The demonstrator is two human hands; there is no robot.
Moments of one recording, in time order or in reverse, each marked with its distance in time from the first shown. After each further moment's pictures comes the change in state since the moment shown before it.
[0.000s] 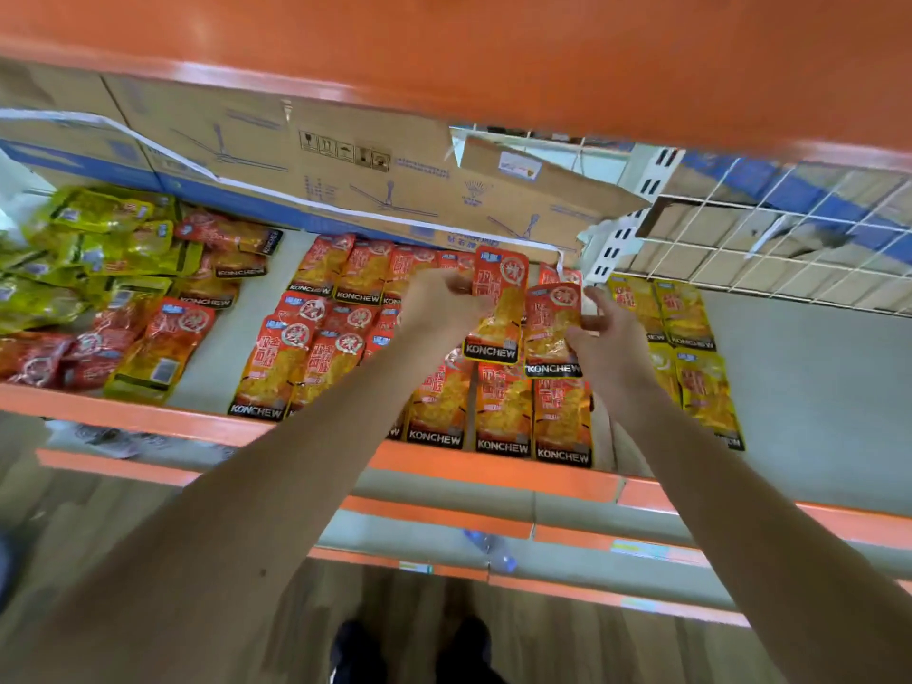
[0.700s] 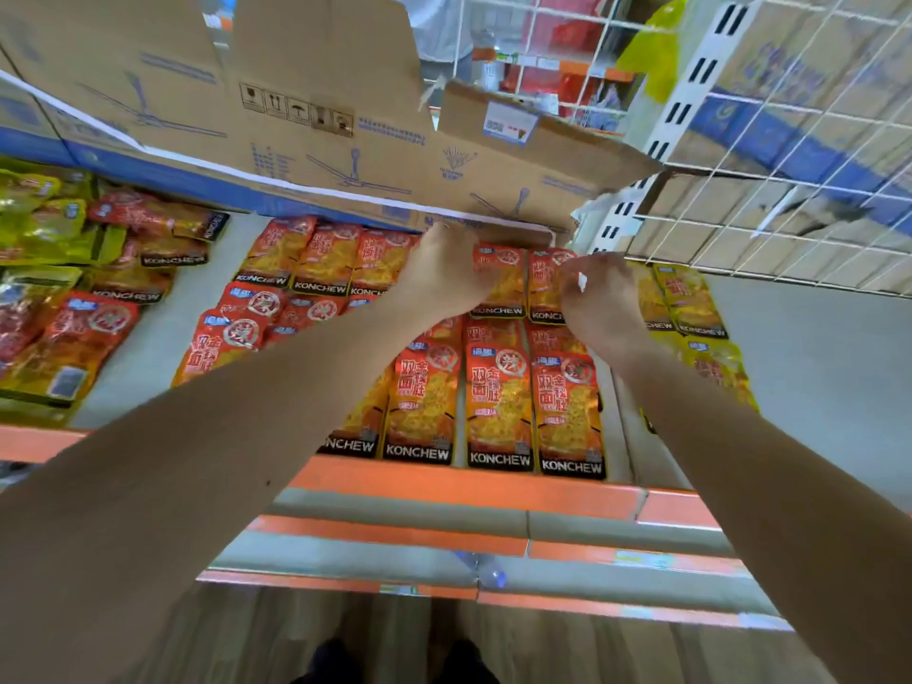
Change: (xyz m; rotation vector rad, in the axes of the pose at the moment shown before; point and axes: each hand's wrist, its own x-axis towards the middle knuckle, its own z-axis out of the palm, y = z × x) left_hand 0.097 -0.038 0.035 0.646 -0.018 0.402; right_hand 0.067 0.016 0.019 -0.615 0.108 -0.228
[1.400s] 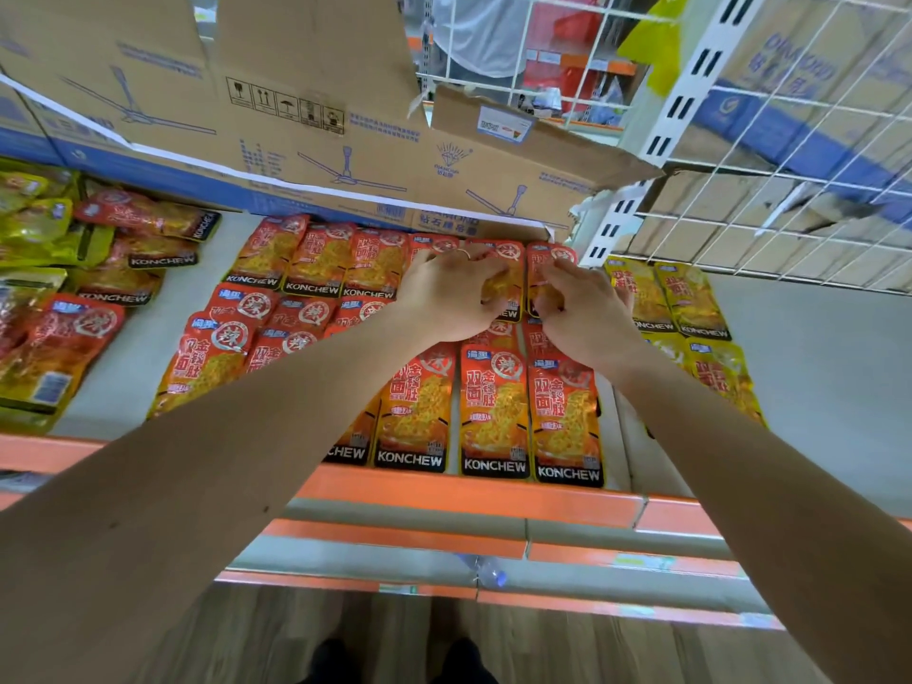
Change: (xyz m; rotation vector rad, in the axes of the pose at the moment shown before) left_hand -0.006 -0.005 0.017 0.358 -0.158 0.232; right_hand -0.008 -0.001 -0.001 -0.161 -0.175 -0.122
